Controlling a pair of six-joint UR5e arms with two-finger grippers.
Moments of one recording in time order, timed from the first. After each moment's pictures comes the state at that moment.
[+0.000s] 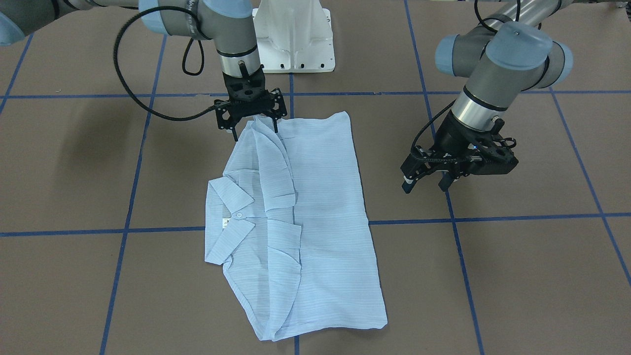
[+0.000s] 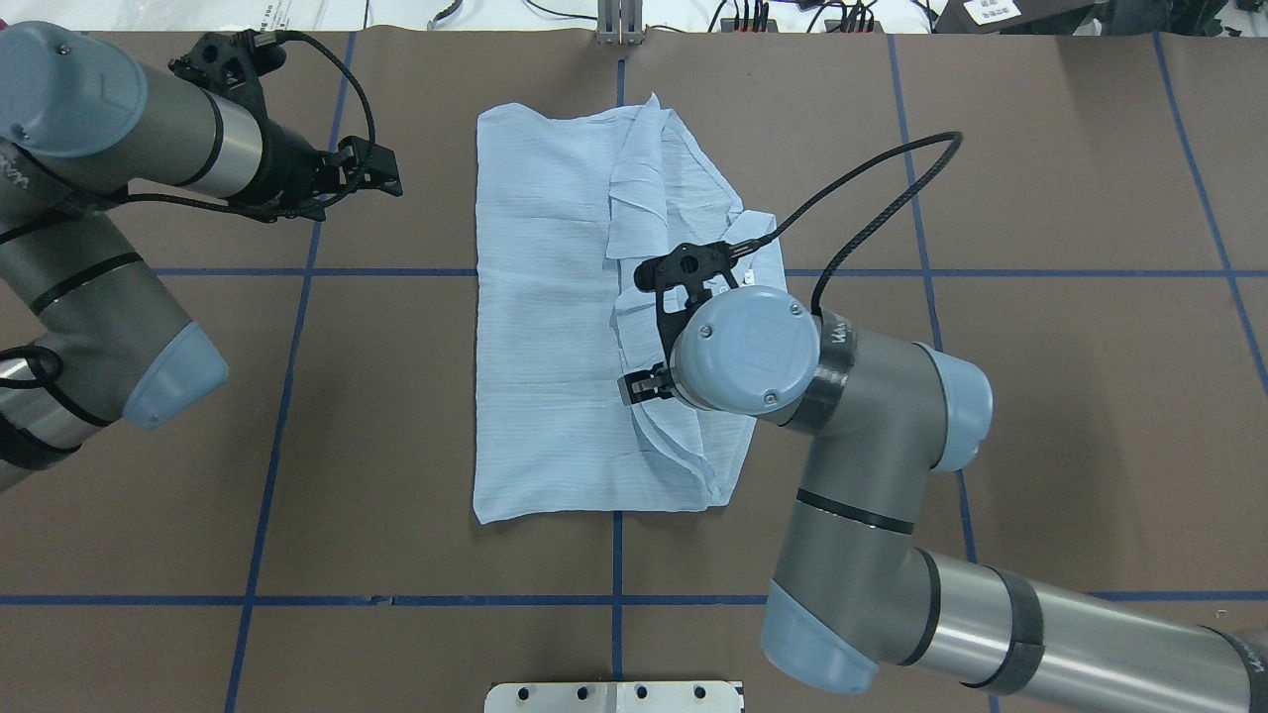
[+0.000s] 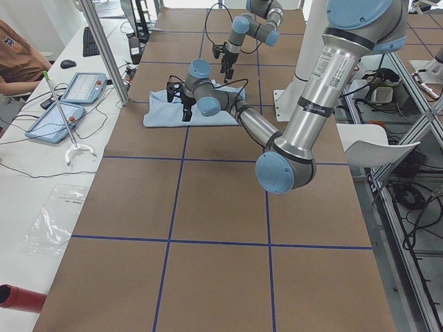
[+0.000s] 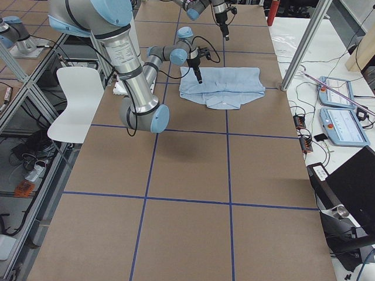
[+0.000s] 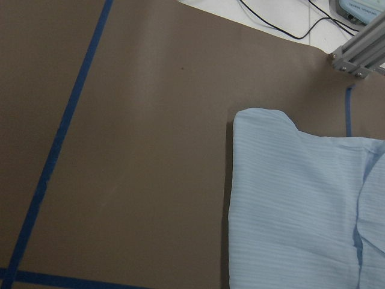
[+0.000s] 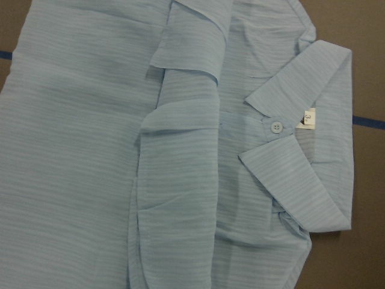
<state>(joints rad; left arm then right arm) -0.86 -1.99 -1.74 -2.03 -1.97 -1.29 0.41 -0.93 1.81 -1.61 1.59 0.99</state>
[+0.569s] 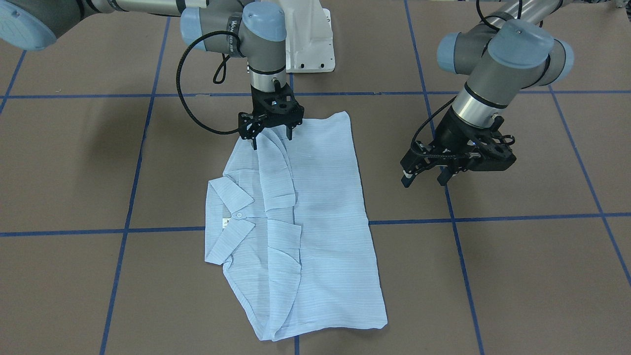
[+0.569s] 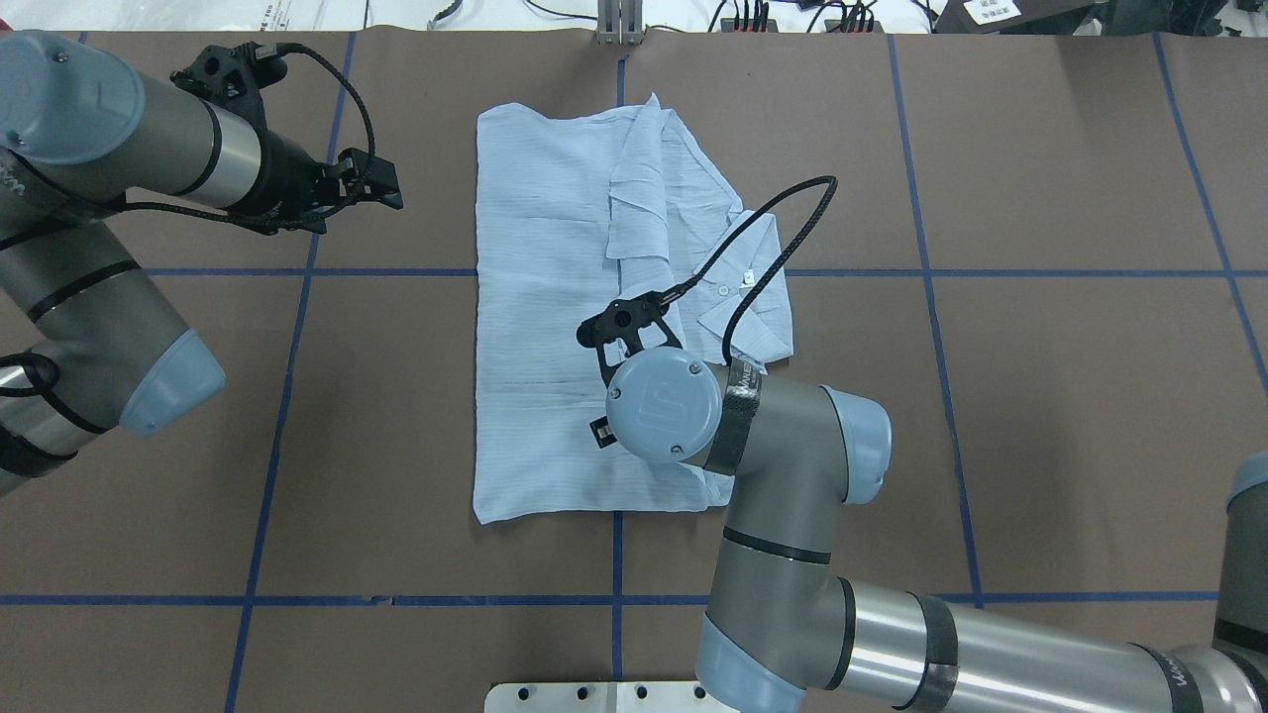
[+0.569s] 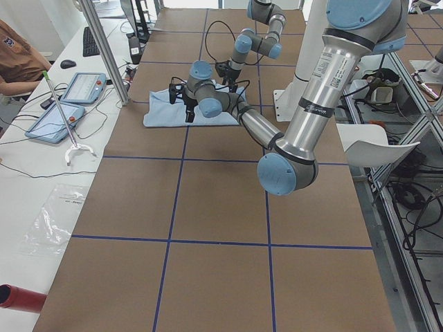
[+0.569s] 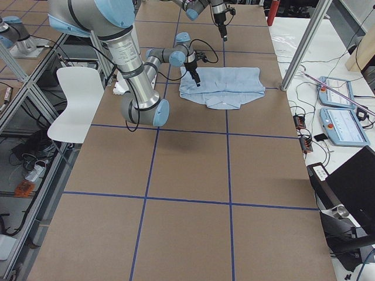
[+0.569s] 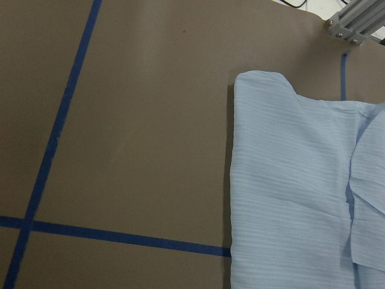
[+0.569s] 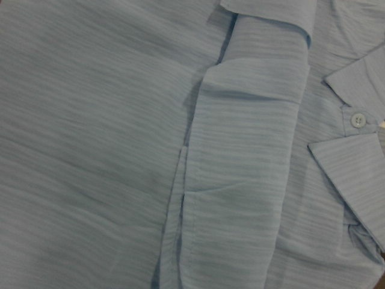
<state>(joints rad) -0.86 -1.98 -1.75 -2.03 -1.99 -1.30 0.35 -0.87 1.67 -1.61 1.52 0.90</state>
